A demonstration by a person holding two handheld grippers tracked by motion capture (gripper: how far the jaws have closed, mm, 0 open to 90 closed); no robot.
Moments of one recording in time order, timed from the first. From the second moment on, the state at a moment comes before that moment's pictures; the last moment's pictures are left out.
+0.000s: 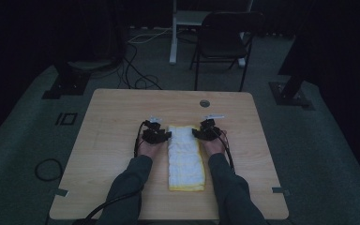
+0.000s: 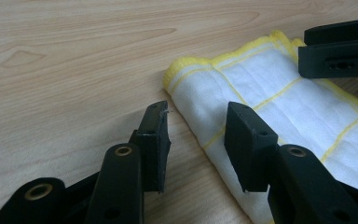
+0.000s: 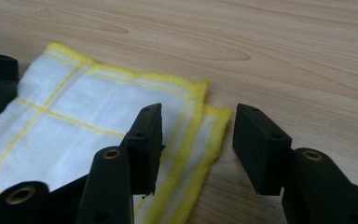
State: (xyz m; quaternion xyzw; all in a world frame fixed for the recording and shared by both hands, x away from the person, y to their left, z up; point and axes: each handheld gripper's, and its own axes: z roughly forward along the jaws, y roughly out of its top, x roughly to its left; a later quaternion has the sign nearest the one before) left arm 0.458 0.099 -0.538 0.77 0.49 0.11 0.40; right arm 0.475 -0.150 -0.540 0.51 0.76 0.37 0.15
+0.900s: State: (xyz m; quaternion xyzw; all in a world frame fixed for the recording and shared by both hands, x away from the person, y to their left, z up) left arm 0.469 0.088 -0.537 0.77 0.50 0.09 0.38; right arm 0.477 -0.156 -0.538 0.51 0.76 0.38 0.13
